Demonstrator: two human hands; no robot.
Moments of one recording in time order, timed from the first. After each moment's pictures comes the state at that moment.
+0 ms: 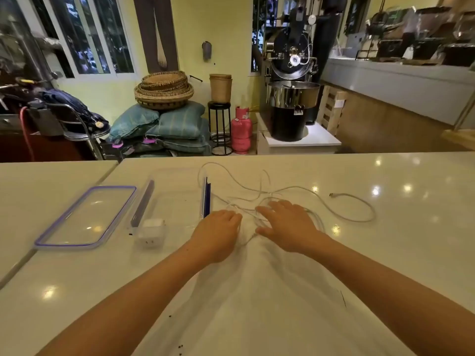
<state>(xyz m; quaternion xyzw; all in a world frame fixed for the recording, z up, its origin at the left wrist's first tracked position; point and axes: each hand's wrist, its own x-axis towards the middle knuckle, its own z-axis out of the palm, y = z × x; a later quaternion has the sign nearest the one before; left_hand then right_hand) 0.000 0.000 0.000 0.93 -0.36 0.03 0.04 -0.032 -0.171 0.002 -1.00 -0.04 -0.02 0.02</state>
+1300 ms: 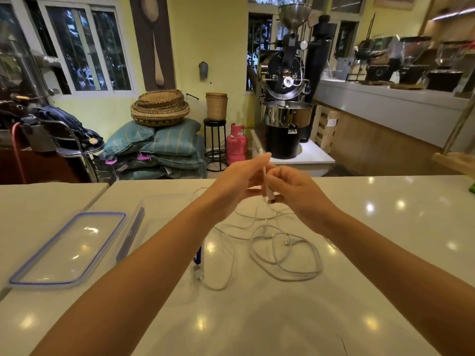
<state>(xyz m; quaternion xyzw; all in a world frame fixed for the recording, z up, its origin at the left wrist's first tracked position) 0.024 -0.056 0.136 0.67 -0.29 -0.19 0.65 -0.022 -0.180 0.119 -0.77 -0.09 -0.12 0.62</state>
